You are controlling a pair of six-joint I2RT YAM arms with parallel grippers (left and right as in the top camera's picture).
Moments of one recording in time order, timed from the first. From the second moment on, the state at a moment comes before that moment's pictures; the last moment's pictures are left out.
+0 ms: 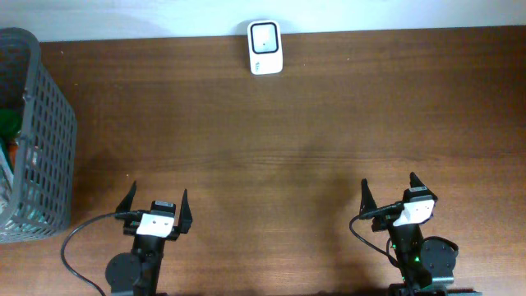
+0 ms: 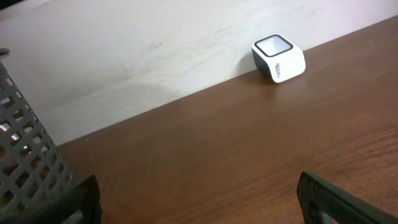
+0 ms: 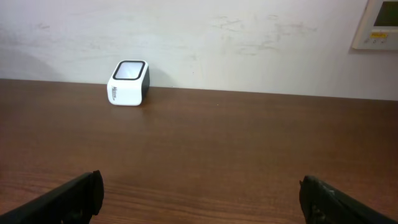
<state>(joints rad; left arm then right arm) 0.06 0.01 0.01 -0.06 0.15 0.35 -0.01 0.02 0.01 -0.07 -0.12 0.00</state>
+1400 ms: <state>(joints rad) 0.06 1.51 1.81 -1.13 0.21 0.31 -0.01 0.02 0.01 -0.07 -0.12 0.00</state>
